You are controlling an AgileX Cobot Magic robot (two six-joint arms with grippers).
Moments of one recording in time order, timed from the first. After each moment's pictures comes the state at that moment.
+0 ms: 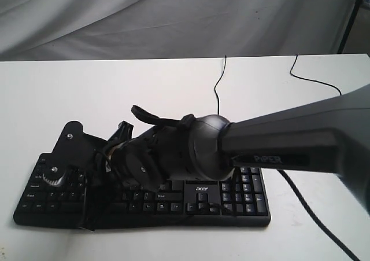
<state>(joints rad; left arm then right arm) 0.13 0.00 -0.01 0.03 0.19 0.09 0.70 2.12 -1.34 0.18 0.14 -0.60</state>
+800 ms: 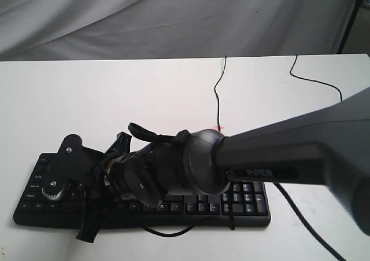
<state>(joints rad) 0.13 0.00 -0.01 0.03 0.19 0.09 0.73 2.14 -1.31 0.18 0.08 -0.60</state>
